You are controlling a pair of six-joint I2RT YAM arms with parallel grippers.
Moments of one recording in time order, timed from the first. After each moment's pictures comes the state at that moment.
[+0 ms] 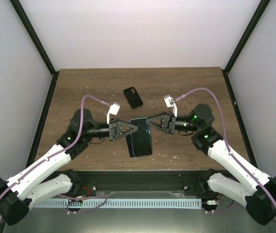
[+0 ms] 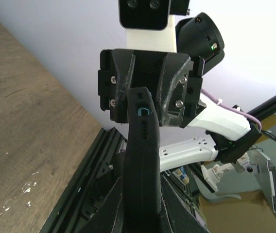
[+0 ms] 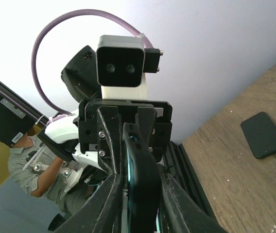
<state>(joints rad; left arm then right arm) -0.69 0.92 0.72 0.15 0.80 -0.83 0.55 0.95 0.69 0.38 -0.97 0.86</state>
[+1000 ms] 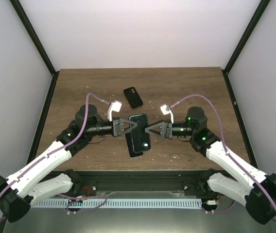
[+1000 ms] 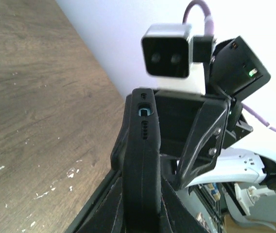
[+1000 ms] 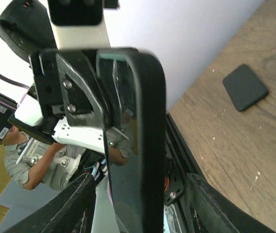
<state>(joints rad) -0.70 0.96 0.82 -0.12 0.64 -0.75 0.55 0.96 0.63 0.24 -0.99 0.80</state>
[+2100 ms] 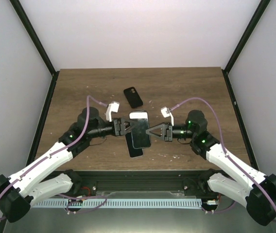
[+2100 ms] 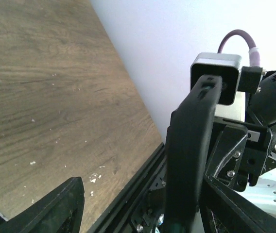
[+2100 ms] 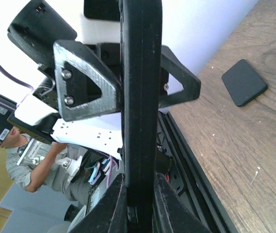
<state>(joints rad) -0.69 0.96 0.77 -0.10 0.50 -0.79 0.55 0.95 0.56 0.29 -0.99 0.82</state>
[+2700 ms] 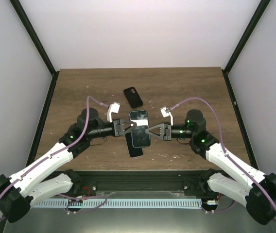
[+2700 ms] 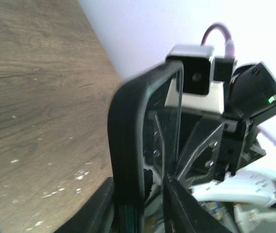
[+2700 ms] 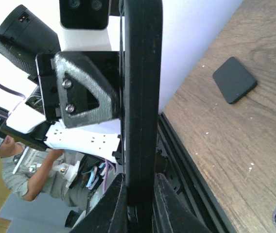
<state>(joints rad) -0.69 0.95 0.73 -0.01 0.57 -0.85 0.55 0.96 0.56 0.28 -0.96 0.85</state>
